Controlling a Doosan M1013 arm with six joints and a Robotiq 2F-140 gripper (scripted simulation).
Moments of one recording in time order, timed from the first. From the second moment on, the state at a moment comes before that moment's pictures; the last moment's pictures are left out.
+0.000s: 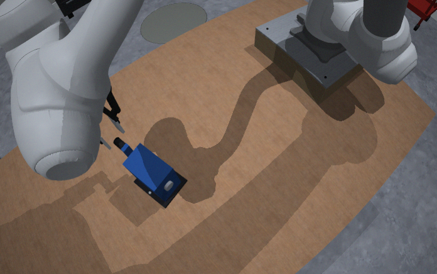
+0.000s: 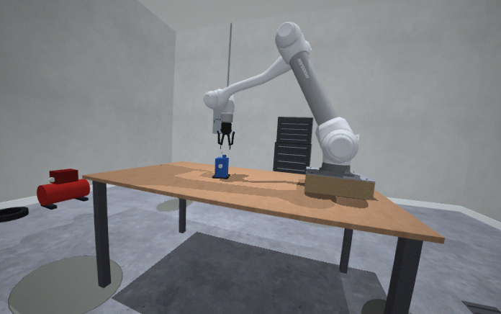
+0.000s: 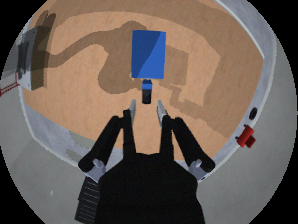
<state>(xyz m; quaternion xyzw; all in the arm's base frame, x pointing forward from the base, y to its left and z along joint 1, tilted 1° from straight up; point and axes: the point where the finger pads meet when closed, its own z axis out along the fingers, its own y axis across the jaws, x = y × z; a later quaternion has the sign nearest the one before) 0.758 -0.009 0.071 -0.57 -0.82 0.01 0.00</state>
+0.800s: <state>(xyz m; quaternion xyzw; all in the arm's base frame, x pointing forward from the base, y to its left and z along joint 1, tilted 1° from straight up) 0.758 -0.009 0.046 -0.57 -0.82 0.01 0.00</state>
